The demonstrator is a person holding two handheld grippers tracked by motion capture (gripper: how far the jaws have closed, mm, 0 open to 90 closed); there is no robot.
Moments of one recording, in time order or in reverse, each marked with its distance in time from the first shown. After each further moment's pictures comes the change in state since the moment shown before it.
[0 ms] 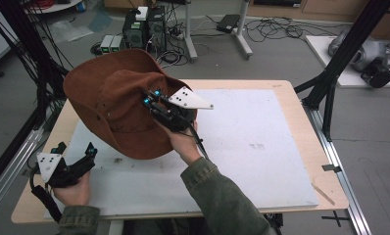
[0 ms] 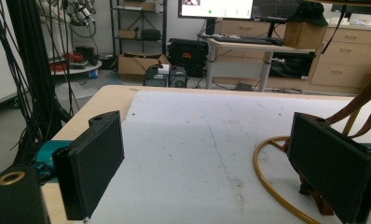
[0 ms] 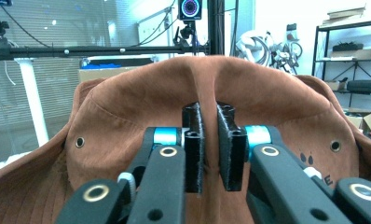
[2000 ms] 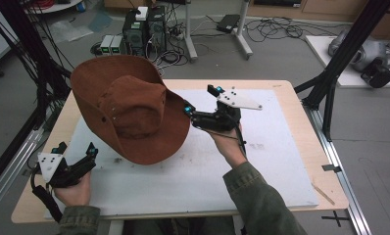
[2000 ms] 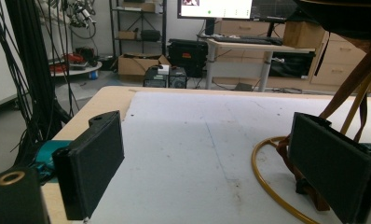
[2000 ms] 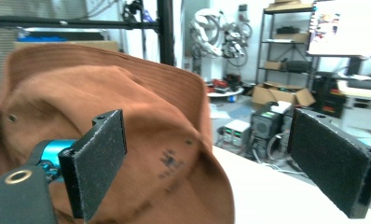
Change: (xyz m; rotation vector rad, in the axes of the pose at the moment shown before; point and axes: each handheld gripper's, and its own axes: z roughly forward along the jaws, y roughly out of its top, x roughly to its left) left arm -0.003 0.001 -0.001 0.000 -0.001 0.009; right arm -0.060 0.016 -0.089 0.098 -0.206 -0.049
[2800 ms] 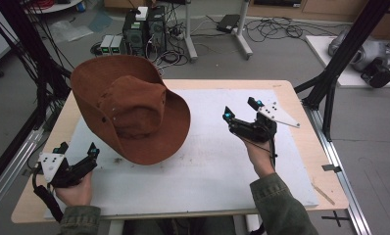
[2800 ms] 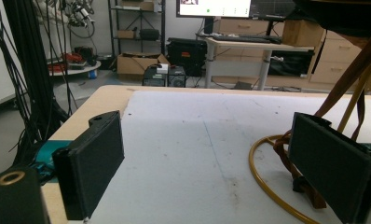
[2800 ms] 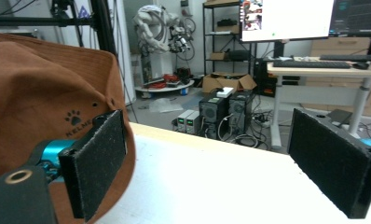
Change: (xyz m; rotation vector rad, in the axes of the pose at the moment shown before) left arm -0.002 -0.001 0.000 0.009 -0.004 0.002; right arm -0.058 -0.037 -0.064 0.003 -0.219 0.061
